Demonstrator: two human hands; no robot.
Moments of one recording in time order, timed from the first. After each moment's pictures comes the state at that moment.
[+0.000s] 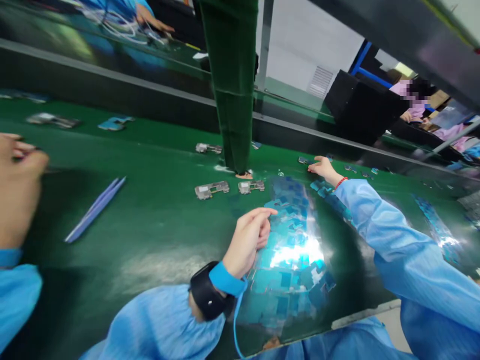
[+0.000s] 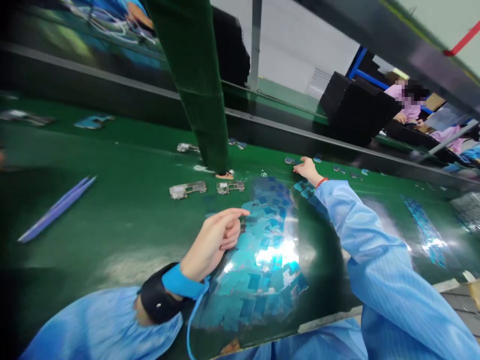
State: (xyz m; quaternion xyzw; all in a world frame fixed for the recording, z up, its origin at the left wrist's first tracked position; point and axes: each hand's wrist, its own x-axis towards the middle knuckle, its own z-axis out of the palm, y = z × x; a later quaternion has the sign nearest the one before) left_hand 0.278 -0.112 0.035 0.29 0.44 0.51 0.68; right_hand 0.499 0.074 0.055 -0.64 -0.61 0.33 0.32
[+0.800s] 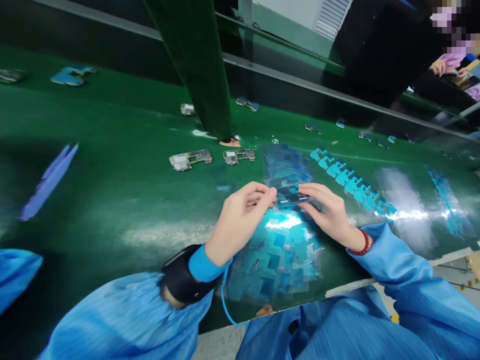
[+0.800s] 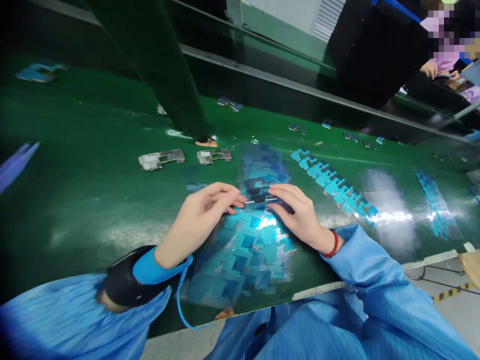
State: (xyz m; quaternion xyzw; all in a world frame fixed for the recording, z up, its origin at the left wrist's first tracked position) left_hand 0.277 -0.119 0.041 0.49 0.52 0.41 0.57; right_hand 0.484 -0.123 0.027 -0.42 -0.82 0.13 0.37
